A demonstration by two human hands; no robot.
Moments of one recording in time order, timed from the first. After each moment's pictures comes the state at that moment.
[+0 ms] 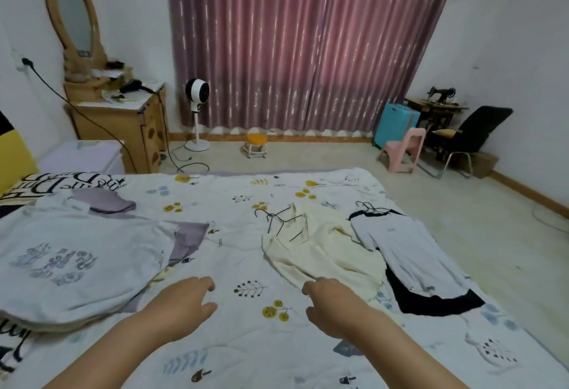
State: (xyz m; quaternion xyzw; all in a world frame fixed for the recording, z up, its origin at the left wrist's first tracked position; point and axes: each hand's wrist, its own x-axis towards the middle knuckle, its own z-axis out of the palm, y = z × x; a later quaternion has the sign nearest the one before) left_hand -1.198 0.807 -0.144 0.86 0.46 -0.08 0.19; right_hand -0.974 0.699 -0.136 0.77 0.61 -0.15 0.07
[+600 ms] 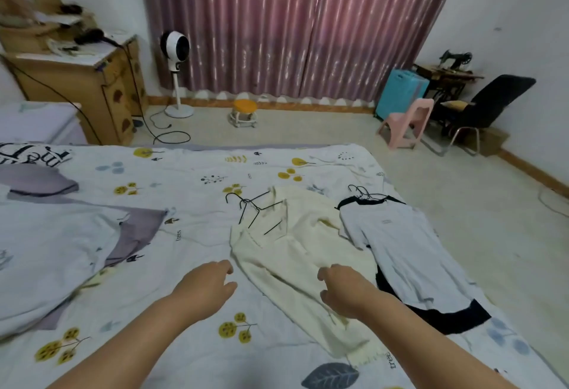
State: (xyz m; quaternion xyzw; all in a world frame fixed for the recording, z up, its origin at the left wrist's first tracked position) left_hand -0.987 0.910 -0.224 0.85 0.47 -0.06 0.25; right_hand -0.768 0.806 -0.212 0.79 0.57 -0.21 0.11
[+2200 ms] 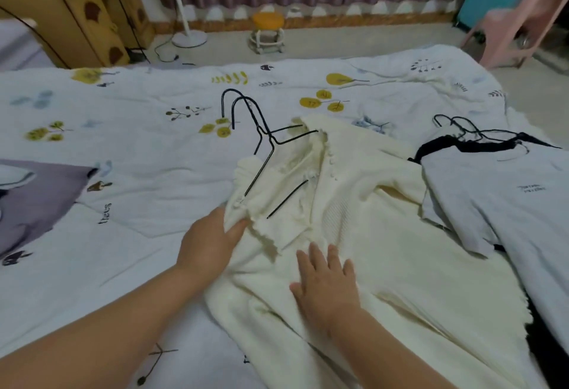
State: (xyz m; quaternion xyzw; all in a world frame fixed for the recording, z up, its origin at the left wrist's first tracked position) left_hand -0.789 1.135 -0.534 0.74 0.61 0.16 0.24; right_hand -0.633 1.031 -0.584 0.75 0.61 -0.23 0.11
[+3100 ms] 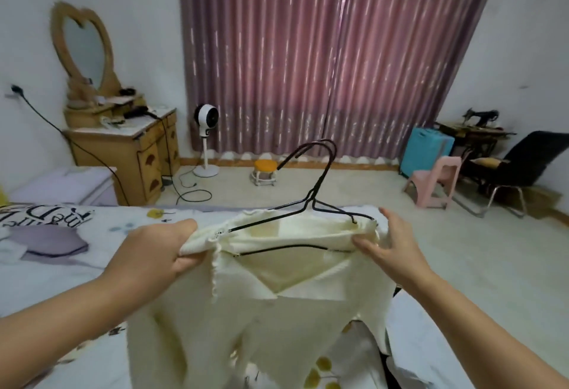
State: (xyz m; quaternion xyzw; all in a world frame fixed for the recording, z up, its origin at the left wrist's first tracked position) left_hand -0.938 0.952 -0.086 0.88 0.38 0.29 -0.06; right_hand -0.592 0.858 -0.097 0.76 0.51 -0.10 -0.38
